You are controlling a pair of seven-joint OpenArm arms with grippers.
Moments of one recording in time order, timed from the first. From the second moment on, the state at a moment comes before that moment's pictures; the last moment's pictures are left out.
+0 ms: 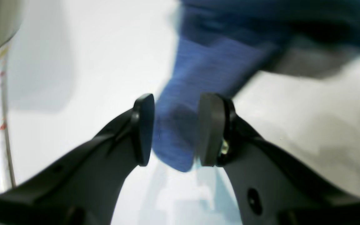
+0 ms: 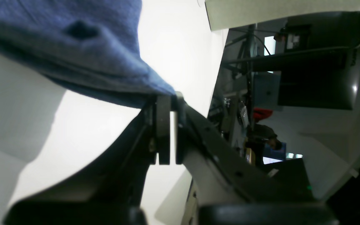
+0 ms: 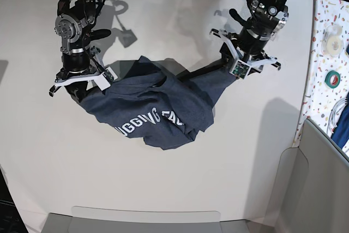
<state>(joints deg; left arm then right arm) 14.7 -27.3 20.2 117.9 -6.4 2.5 42.3 -14.7 7.1 0.5 117.3 -58.0 27.4 -27.0</state>
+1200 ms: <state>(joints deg) -16.0 -31.0 70.9 103.8 32.9 -7.4 43.1 -15.8 7.4 0.6 117.0 -58.2 27.4 -27.2</state>
